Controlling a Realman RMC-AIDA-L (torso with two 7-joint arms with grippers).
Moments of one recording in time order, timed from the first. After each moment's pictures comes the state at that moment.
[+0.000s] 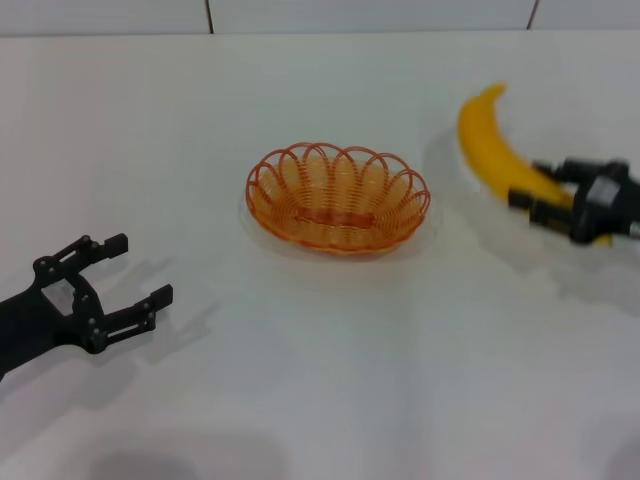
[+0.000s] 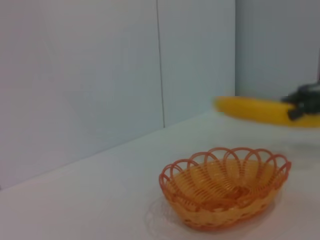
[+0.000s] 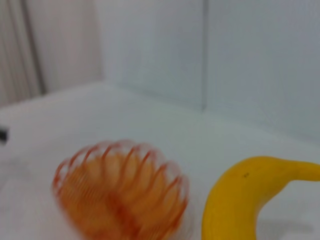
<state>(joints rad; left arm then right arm) -0.50 -2.04 2.86 -0.31 -0.48 1.56 -0.63 0.42 1.99 -0.43 -0.50 -2.03 -1.42 1.08</state>
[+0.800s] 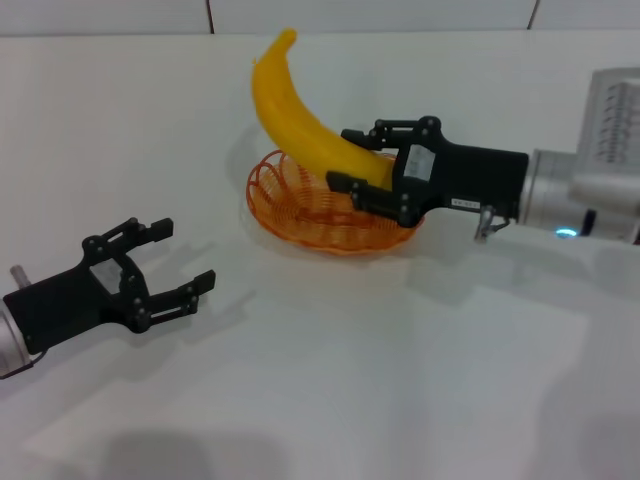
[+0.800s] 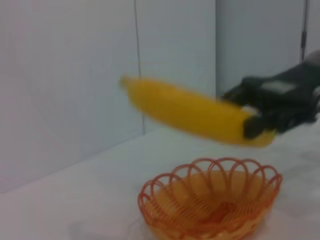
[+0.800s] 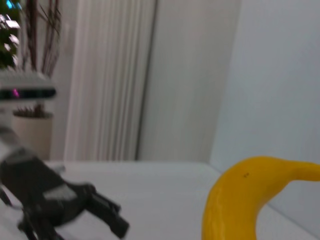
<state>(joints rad) -0.56 -2.04 2.86 -0.23 -0.45 1.48 -0.63 0.68 2.05 -0.63 -0.22 -1.85 -1.35 0.70</state>
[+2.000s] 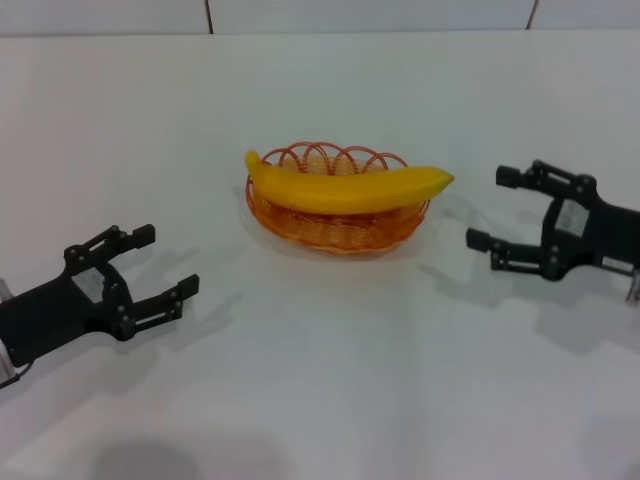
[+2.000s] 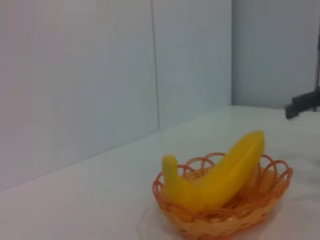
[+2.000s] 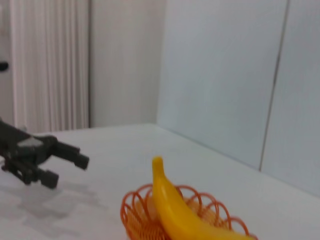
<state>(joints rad) -0.52 -2.03 2.85 -0.22 -0.47 1.48 -0.62 0.36 2.01 -0.66 -0.47 -1.82 -1.49 0.85</state>
